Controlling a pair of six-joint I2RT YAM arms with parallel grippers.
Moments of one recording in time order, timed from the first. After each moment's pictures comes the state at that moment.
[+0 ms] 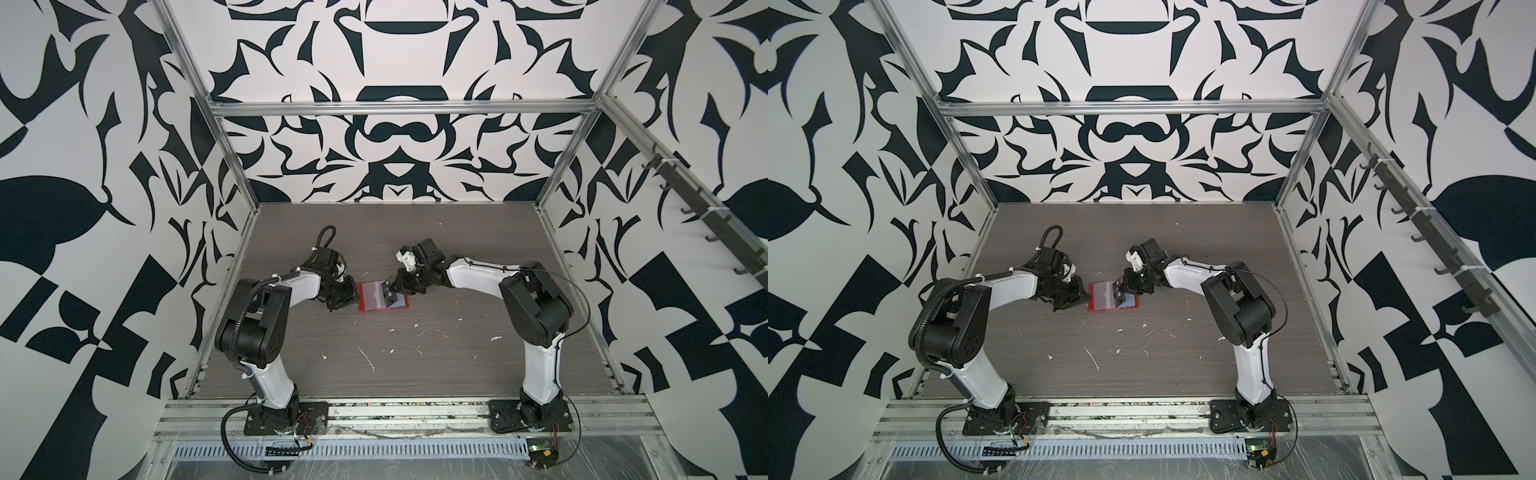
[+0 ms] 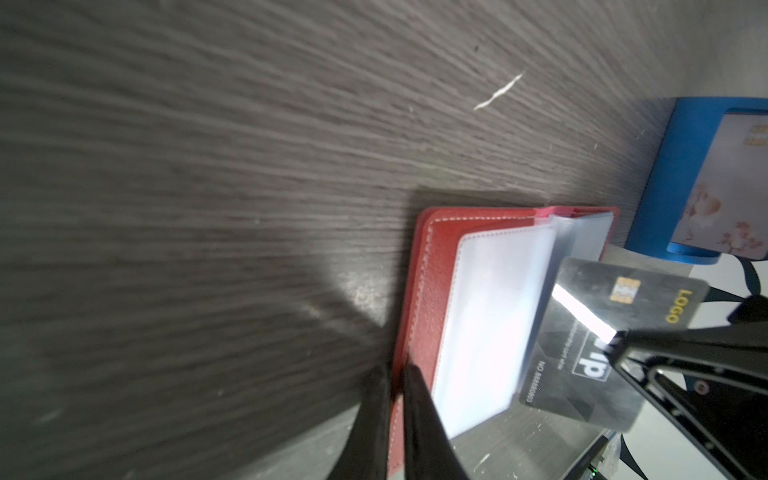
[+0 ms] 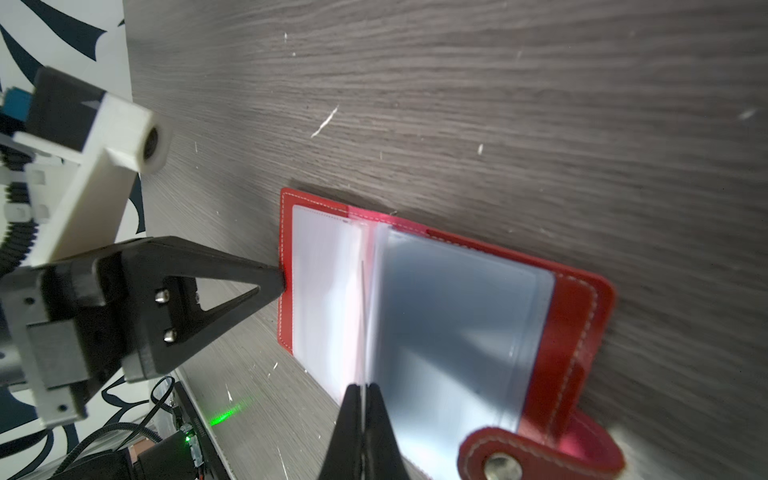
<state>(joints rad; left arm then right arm) -0.28 1.74 0.89 -0.33 0.47 -0.60 0.61 1.98 1.26 -0.24 -0.53 0.63</state>
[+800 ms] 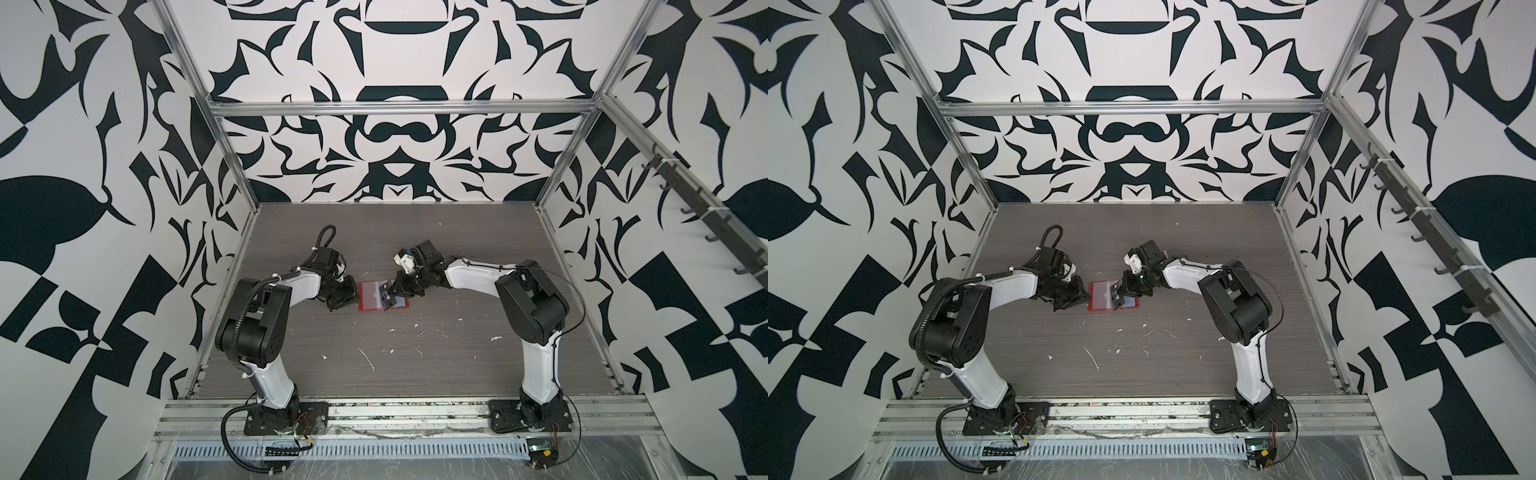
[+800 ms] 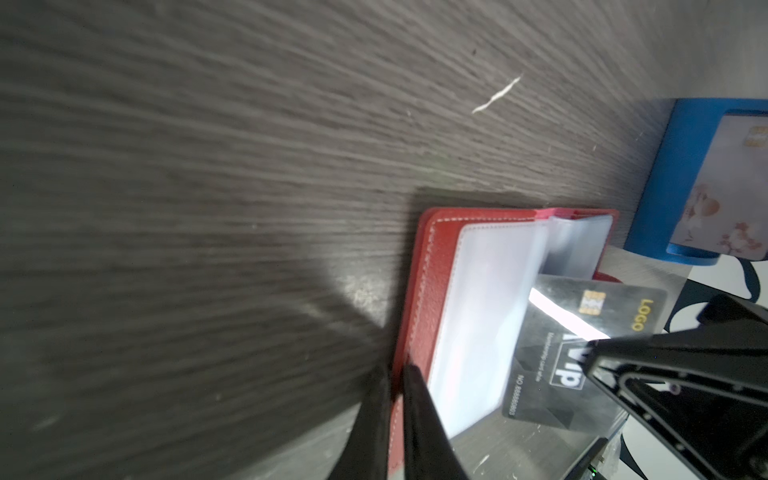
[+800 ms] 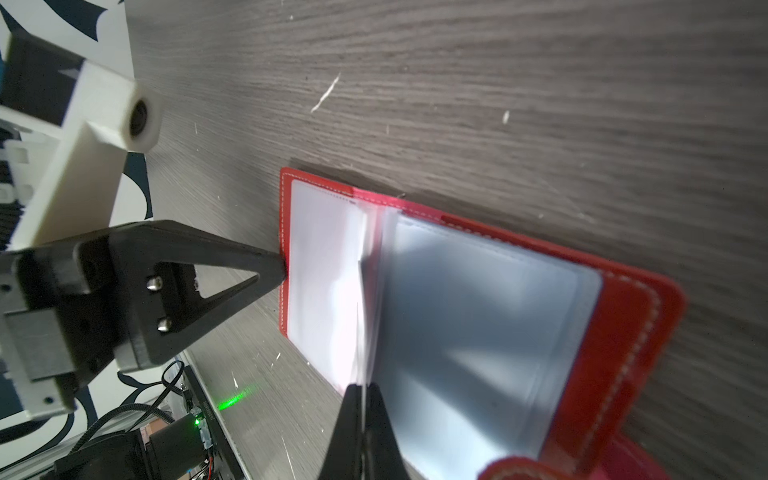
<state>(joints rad) -0.28 1.74 0.90 -0.33 0.47 -0.60 0.61 2.01 1.26 -0.23 -0.59 0.63</state>
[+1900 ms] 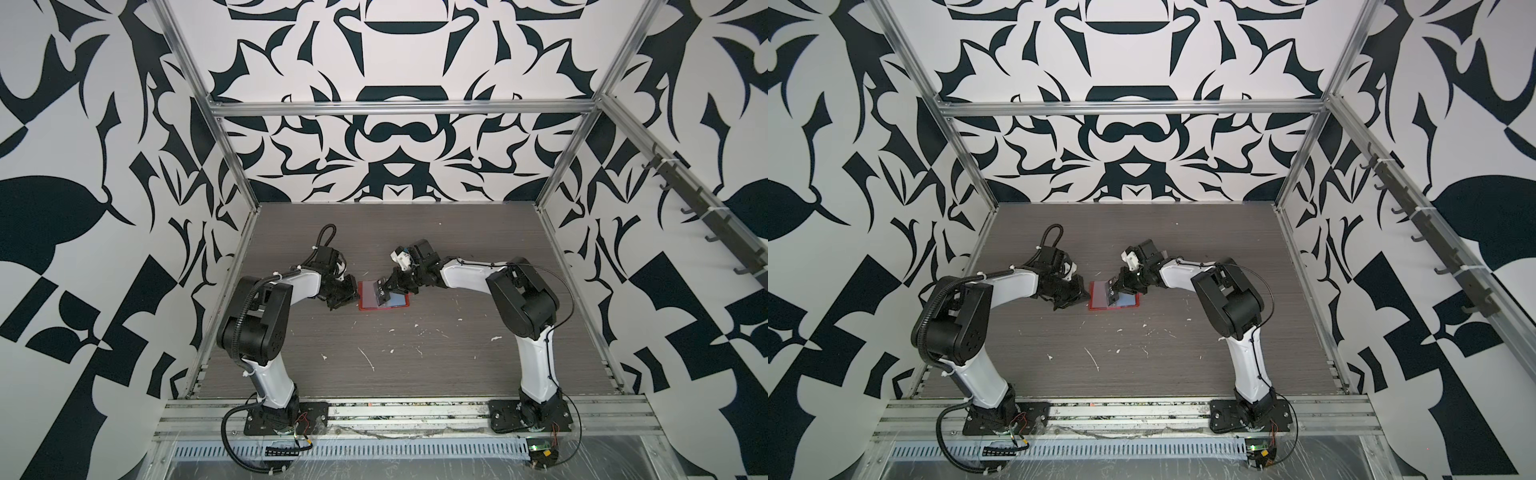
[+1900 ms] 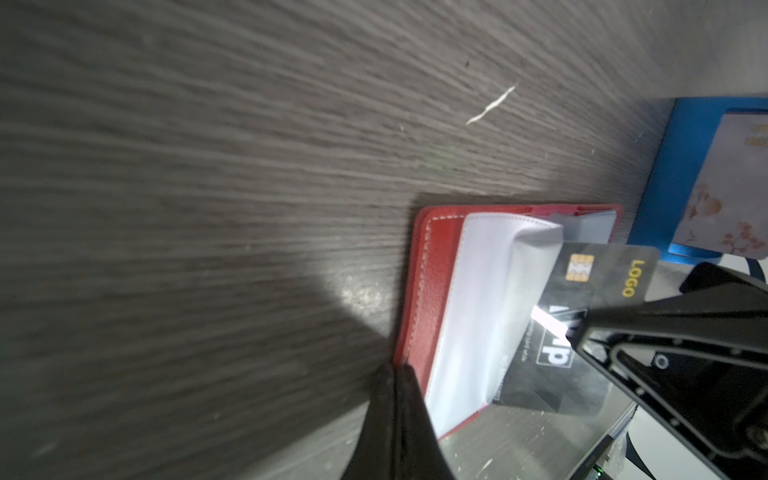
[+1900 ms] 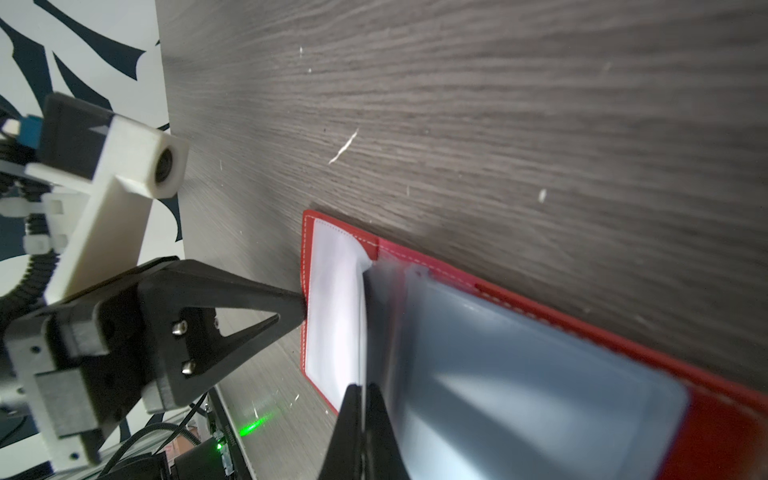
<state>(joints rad) -0.28 1.76 0.91 -0.33 0.47 -0.57 0.61 2.08 1.29 -0.11 -0.61 0.71</state>
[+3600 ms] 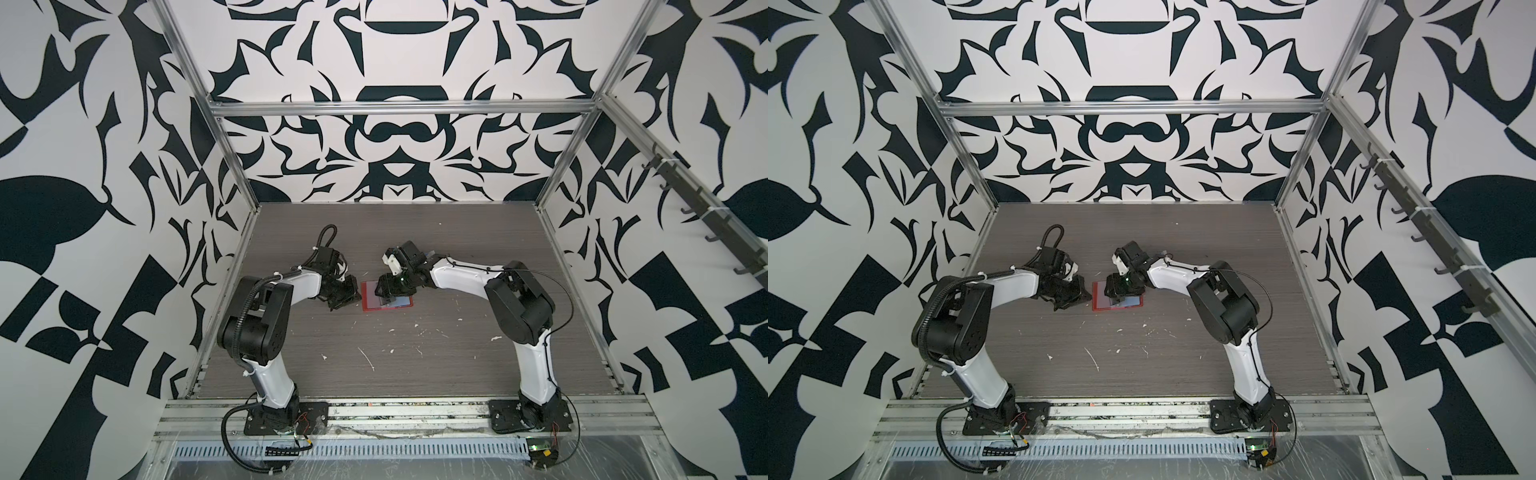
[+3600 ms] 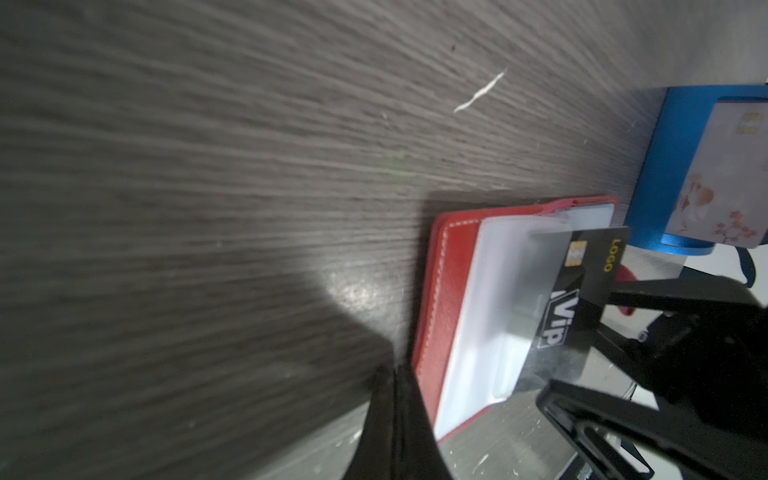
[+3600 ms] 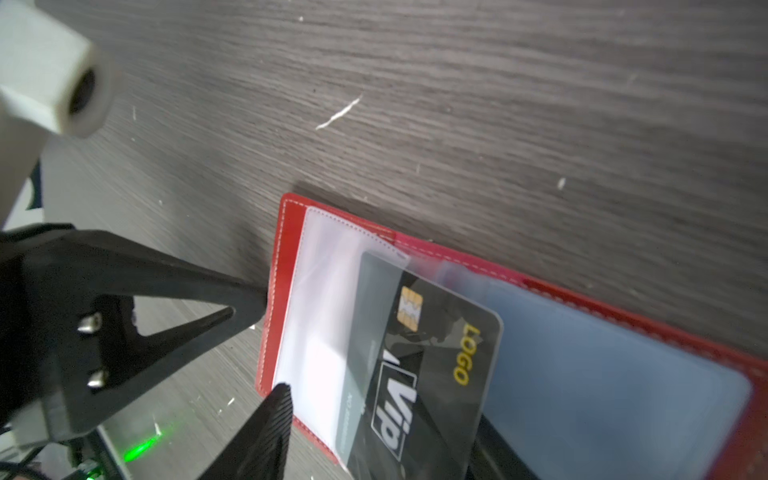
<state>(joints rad) -0.28 1.76 0.90 -0.32 0.49 -0.57 0.70 2.06 1.41 -0.37 -0.32 0.51</state>
